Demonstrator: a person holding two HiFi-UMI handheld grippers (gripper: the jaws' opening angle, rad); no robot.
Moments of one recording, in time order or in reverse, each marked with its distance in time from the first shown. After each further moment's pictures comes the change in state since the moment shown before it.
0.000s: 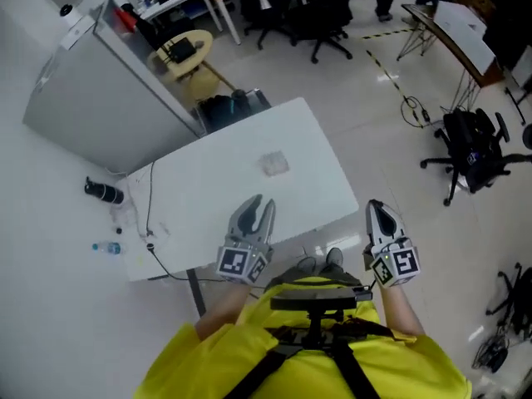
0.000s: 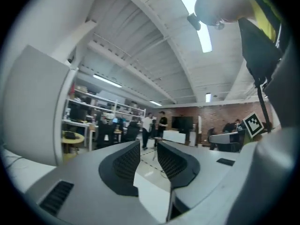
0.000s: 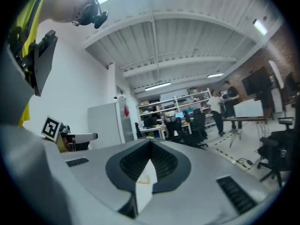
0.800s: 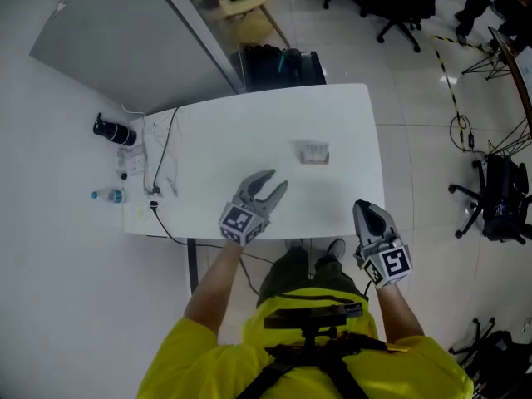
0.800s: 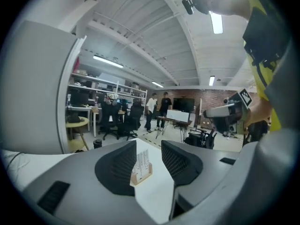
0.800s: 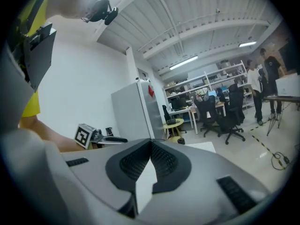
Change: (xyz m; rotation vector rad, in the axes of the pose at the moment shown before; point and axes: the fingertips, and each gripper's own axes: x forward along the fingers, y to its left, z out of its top) left arm 0.037 0.161 -0.125 0.021 0.223 0.004; right arm 0.164 0.086 -0.089 -0.018 0.233 0.394
